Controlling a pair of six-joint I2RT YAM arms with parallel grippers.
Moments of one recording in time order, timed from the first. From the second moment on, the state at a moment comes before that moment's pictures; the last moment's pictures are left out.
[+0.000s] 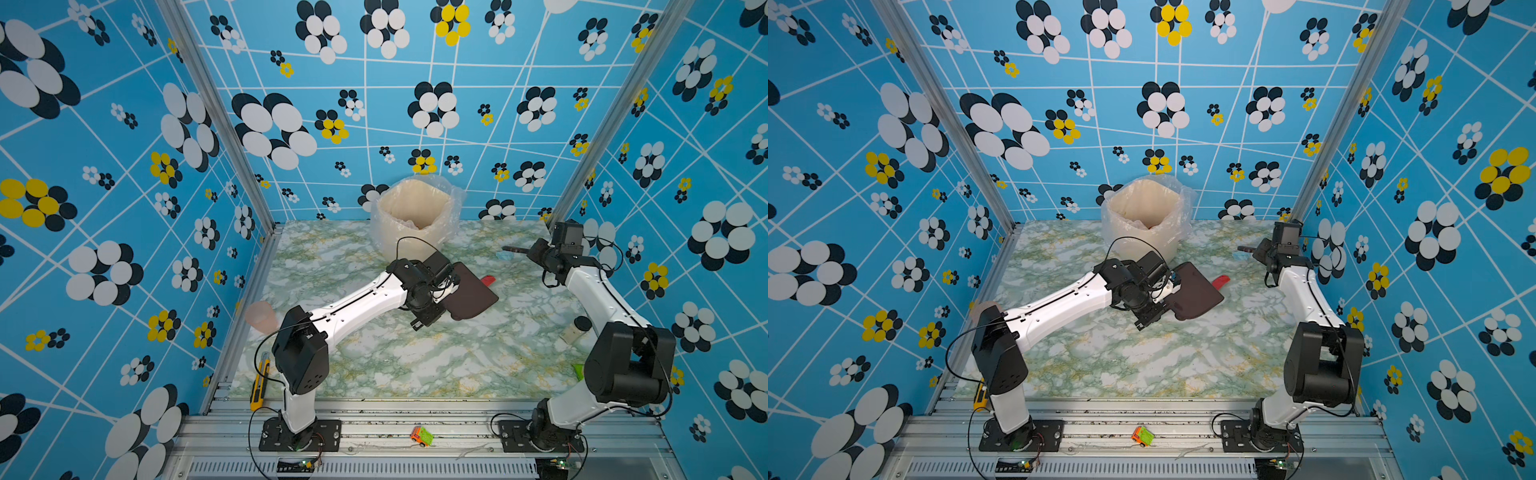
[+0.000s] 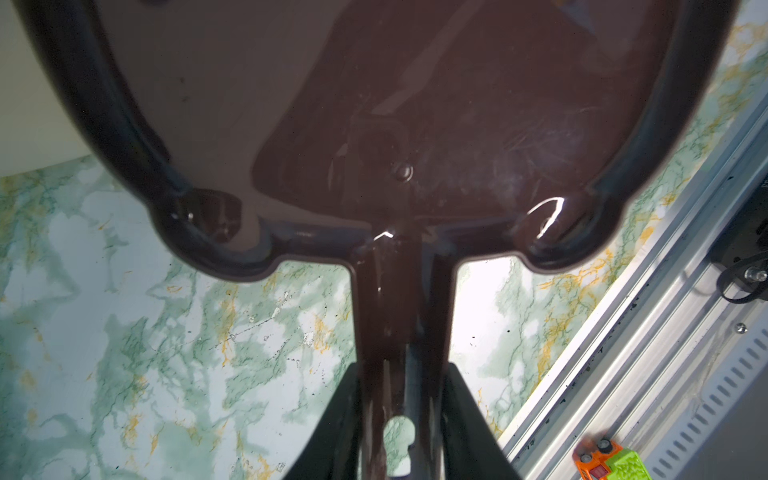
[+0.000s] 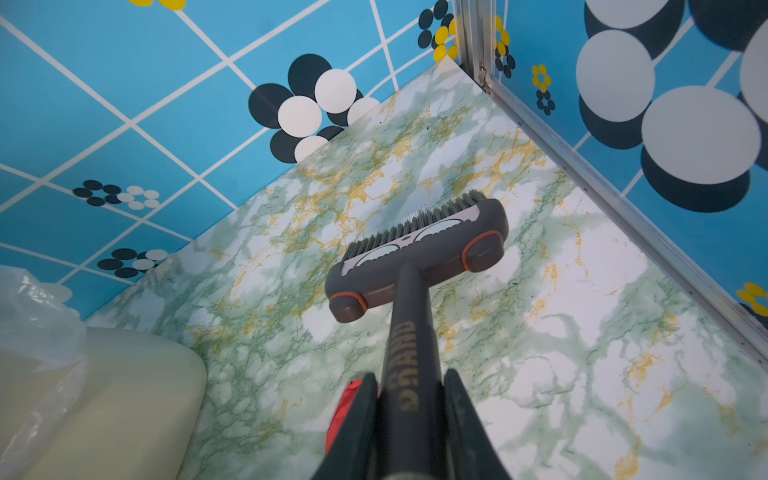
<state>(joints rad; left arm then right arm) -0.88 1.87 1.70 -1.06 0.08 0.05 -0.13 1.61 1.26 -0.34 0.10 0.44</state>
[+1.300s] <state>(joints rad) -0.88 2.13 1.75 -1.18 0.10 0.10 -0.01 1.15 1.00 -0.72 -0.14 0.31</state>
